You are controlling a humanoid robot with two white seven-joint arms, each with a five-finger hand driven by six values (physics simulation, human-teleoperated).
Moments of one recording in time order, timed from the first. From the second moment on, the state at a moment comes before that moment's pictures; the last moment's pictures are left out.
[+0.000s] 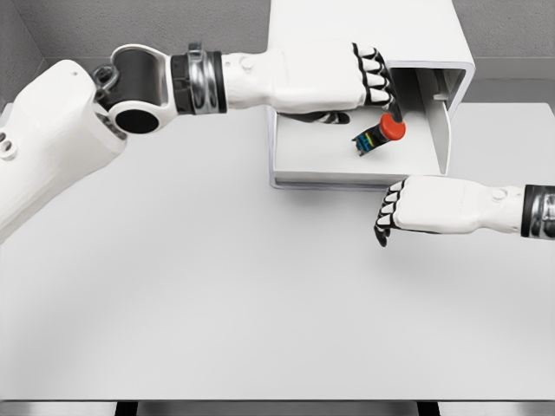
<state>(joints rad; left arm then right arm) -1.14 0.41 -0.97 -1.45 -0.44 -0.61 -0.23 -0.68 -1.07 0.85 -1.77 0.35 -0.61 0.34</state>
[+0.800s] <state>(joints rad) -1.02 0.86 -0.81 -1.63 -0.32 -0.61 -0.23 -0.69 -1.00 0.84 -1.74 0.40 -0.61 0.34</state>
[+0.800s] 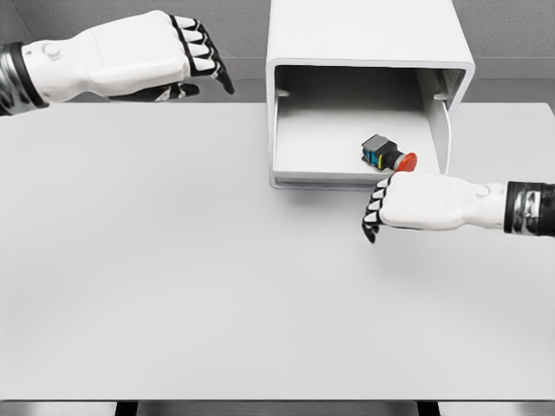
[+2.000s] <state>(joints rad) -0.60 1.09 -0.54 -1.66 -0.30 -0.61 -0.24 -0.40 -1.12 0.58 -1.74 0.41 -0.61 0.35</state>
